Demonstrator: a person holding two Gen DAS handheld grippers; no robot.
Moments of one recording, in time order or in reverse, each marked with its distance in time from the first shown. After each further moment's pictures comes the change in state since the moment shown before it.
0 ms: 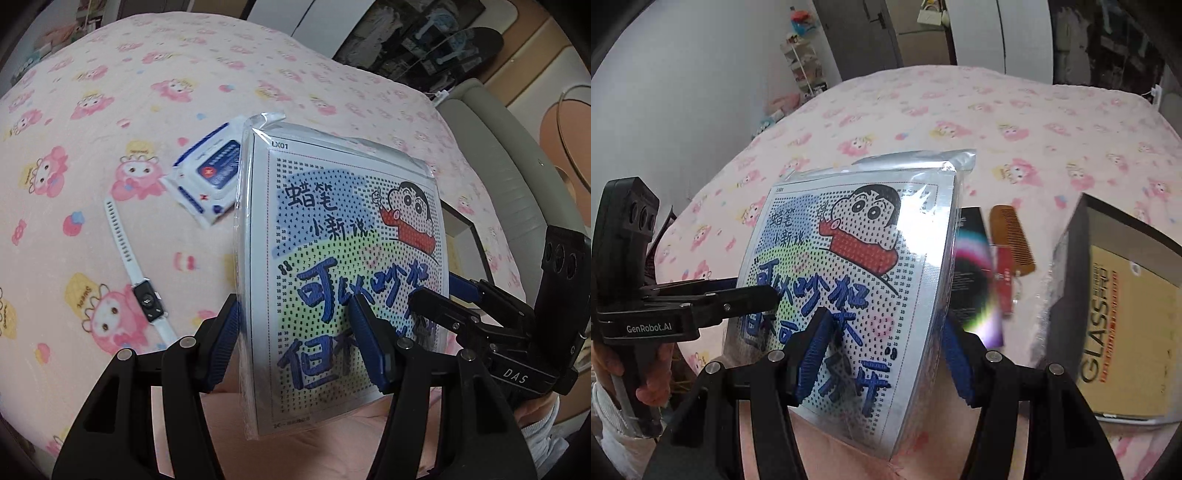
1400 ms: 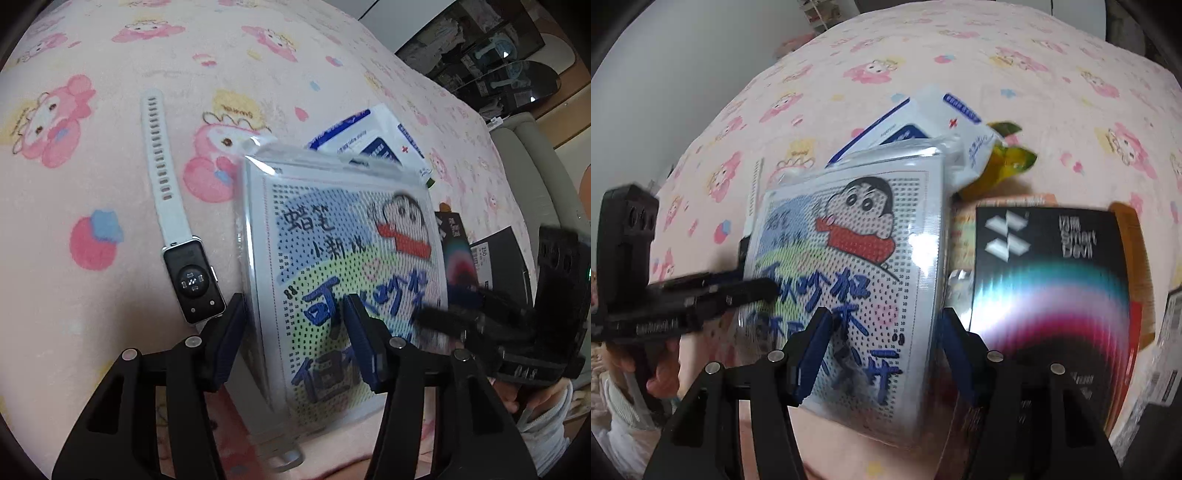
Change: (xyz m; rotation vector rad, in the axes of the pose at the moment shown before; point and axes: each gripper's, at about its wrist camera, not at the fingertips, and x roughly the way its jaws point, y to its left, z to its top) left arm 0.080 0.161 0.036 -0.183 0.041 0.035; right arm 0.183 0.028 0.049 -0.058 0.299 0.148
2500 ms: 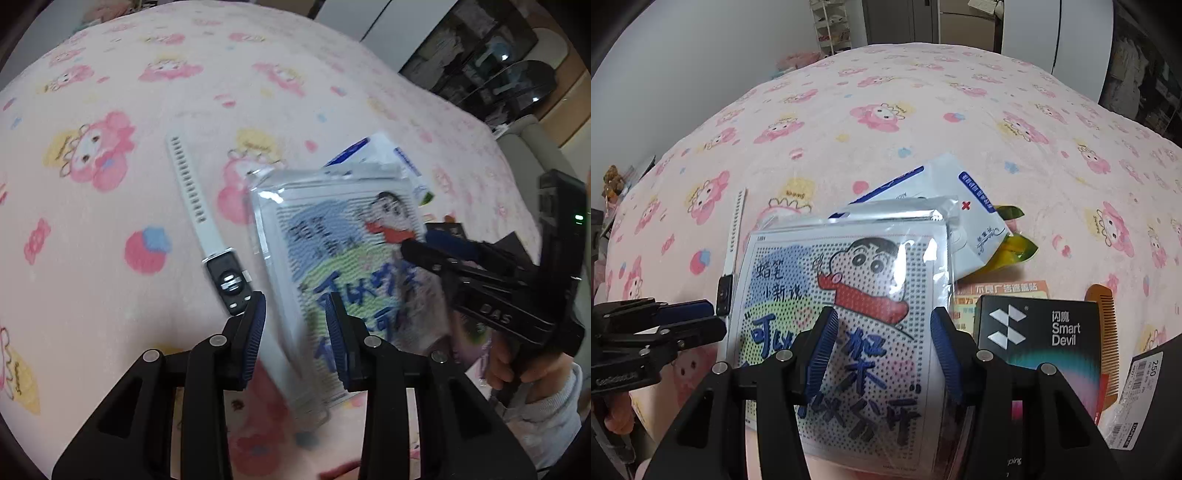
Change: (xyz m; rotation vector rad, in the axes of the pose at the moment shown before) left arm -0.013 -0.023 0.003 0.040 -0.089 0.043; right arm 0.003 0.021 0.041 -0.125 -0.170 -0.205
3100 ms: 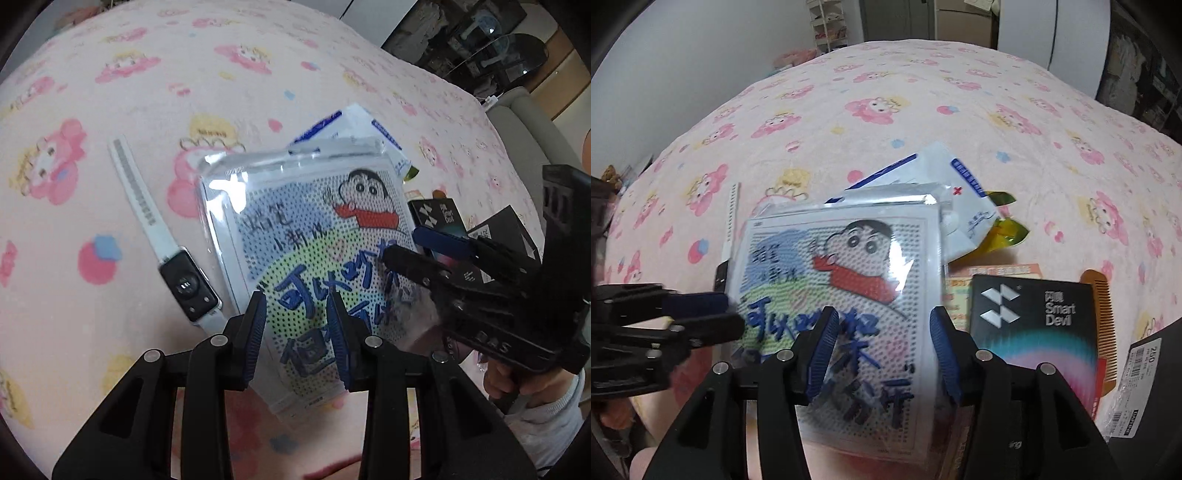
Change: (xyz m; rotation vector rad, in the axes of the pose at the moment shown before) left arm 0.020 -0.018 -0.003 0.061 0.096 0.032; right arm -0.004 0.004 -0.014 0.011 0.031 0.034
